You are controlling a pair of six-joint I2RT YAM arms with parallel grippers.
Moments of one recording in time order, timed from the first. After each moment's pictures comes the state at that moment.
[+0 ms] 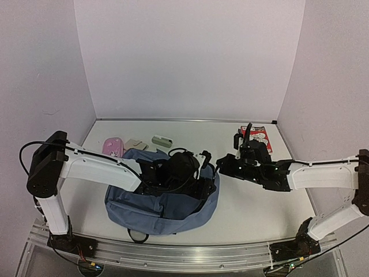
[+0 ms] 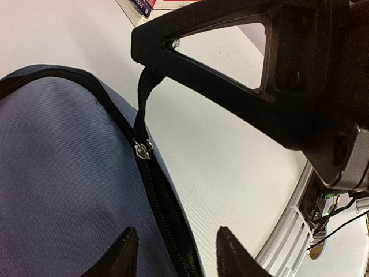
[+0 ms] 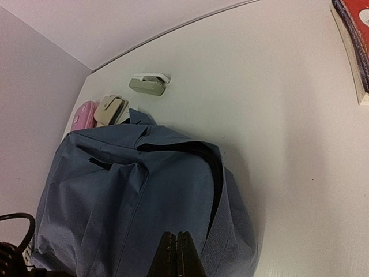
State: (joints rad) left arm -1.23 1.85 1.22 0.00 -0.07 -0.63; right arm 0.85 1.38 0.73 0.13 0.21 0.81
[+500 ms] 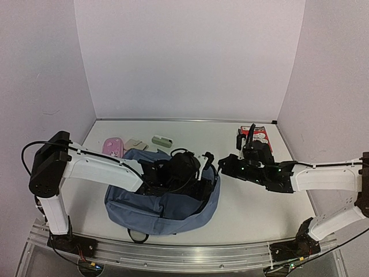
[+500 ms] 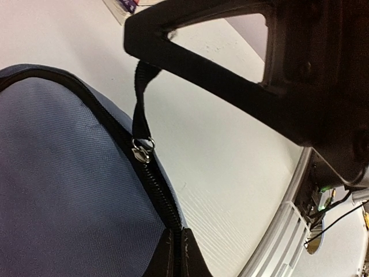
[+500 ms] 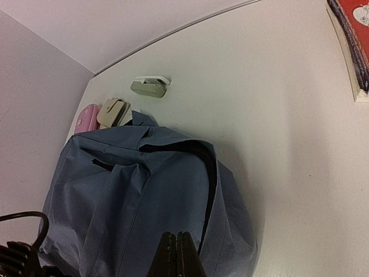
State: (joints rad) left arm -1.22 1.87 1.24 0.02 -0.03 -0.61; right arm 0.85 1.34 0.70 0.13 0.22 0.82
